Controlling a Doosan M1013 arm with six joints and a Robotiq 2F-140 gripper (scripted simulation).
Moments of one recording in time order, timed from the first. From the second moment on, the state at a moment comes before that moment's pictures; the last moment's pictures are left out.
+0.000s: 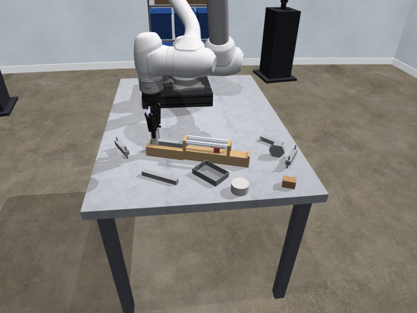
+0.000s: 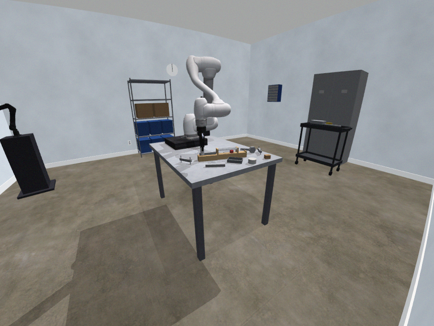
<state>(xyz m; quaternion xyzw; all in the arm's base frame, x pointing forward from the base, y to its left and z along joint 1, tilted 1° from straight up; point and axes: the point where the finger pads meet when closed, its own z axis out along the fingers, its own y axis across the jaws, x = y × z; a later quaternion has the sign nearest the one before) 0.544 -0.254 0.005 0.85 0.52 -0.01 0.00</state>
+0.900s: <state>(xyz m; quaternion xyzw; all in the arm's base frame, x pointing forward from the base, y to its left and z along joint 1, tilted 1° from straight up) 0.569 -0.206 0.004 0.85 0.52 -0.01 0.00</state>
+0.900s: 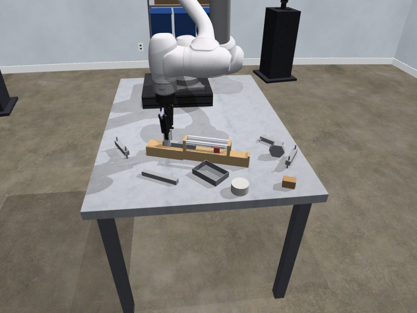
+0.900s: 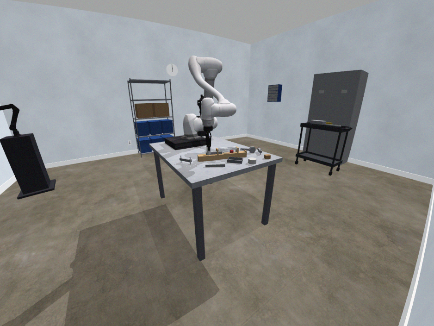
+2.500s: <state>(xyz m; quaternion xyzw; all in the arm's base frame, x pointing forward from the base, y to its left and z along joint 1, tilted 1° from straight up) 0.591 -0.162 0.003 0.85 0.52 -0.01 0.00</state>
